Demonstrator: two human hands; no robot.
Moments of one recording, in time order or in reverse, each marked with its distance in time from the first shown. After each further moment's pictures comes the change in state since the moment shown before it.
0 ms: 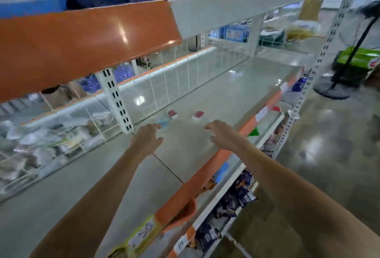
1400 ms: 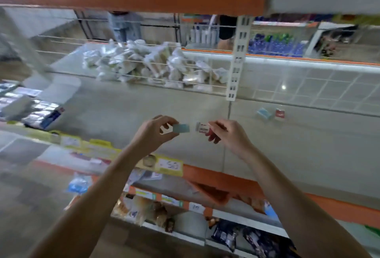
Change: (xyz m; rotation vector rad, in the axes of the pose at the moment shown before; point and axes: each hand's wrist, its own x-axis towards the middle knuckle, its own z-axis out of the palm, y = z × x) left_hand -0.213 -0.005 -0.005 -0.267 0.543 -0.591; right_hand 0.009 -0.120 0.041 0.751 -0.590 -0.734
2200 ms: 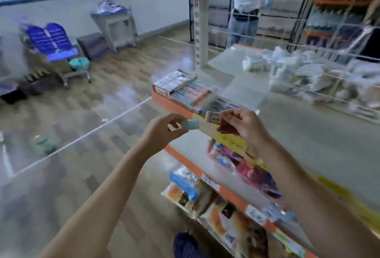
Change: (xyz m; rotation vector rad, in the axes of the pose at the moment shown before) left_hand -0.176 -0.332 -0.330 0.042 0.334 -0.356; right_hand 0.140 -0.201 0.465 0.489 -0.369 0.018
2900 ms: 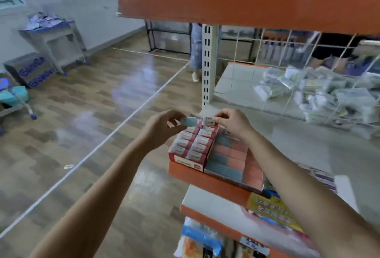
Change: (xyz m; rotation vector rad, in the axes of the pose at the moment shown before) left_hand 0.278 -0.153 -0.068 0.031 -0.218 0.344; right_hand 0.286 0.006 0.072 -0.819 0.336 0.054
